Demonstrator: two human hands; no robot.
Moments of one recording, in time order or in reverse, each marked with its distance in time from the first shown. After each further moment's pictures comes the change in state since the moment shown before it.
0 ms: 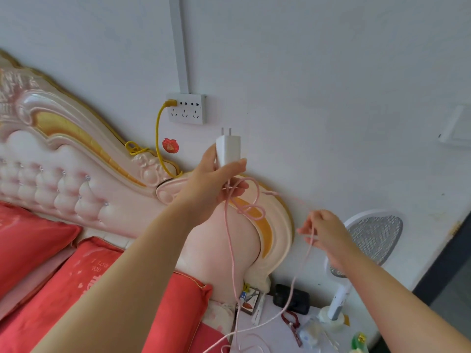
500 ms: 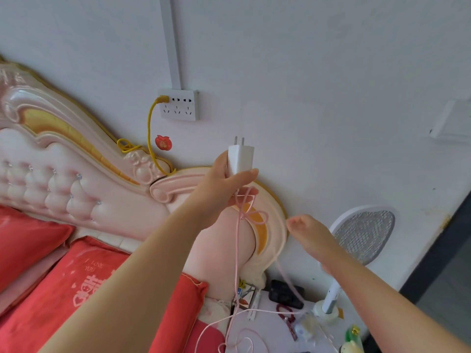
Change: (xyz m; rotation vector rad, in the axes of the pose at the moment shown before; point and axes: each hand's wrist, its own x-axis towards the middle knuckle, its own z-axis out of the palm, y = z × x) left_hand 0.006 -0.019 0.017 0.074 -0.070 -0.073; right_hand -0.014 0.007 0.005 -0.461 -0.136 -0.082
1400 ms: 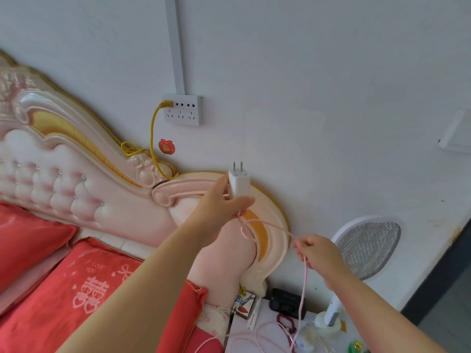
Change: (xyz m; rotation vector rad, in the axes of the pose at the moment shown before) left_hand 0.003 -0.029 -0.001 0.085 0.111 -0.039; right_hand 0.010 0.029 -0.002 0.080 0.004 0.104
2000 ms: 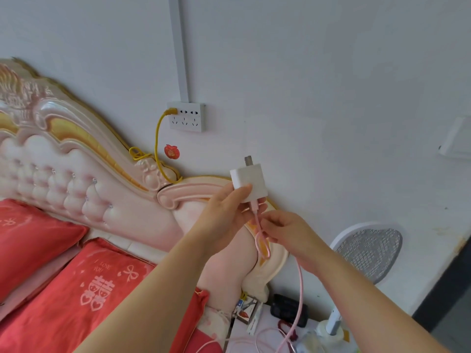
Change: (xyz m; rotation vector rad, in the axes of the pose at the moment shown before) left_hand -0.012 0.009 0.031 -0.452 -0.070 0.057; right_hand -0.034 -0.085 -0.003 0.249 -0.335 -0.354
